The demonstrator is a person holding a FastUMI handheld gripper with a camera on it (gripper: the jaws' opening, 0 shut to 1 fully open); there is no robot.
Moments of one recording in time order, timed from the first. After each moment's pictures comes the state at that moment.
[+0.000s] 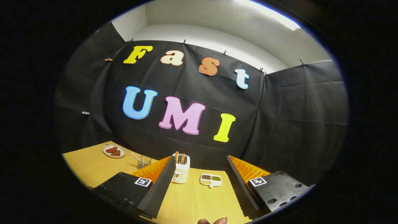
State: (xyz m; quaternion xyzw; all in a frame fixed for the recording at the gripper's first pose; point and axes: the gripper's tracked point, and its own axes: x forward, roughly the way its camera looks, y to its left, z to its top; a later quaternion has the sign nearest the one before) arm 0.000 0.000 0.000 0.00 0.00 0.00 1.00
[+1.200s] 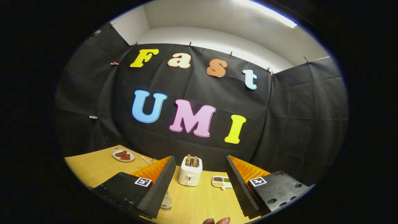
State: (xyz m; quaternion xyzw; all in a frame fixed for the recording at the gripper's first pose) arm 0.010 0.049 -0.003 0.02 -0.02 0.05 1.00
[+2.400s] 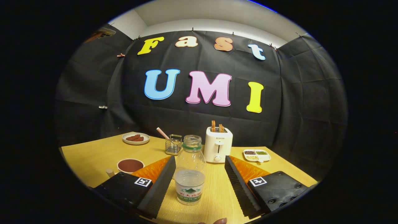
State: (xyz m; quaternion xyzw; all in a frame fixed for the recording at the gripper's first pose) arm 0.037 0.164 -0.228 0.08 0.04 0.11 0.99
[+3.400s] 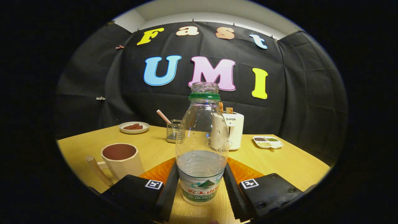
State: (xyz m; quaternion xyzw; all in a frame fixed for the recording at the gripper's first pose) arm 0.067 0.195 -0.281 0.07 0.07 0.09 0.99
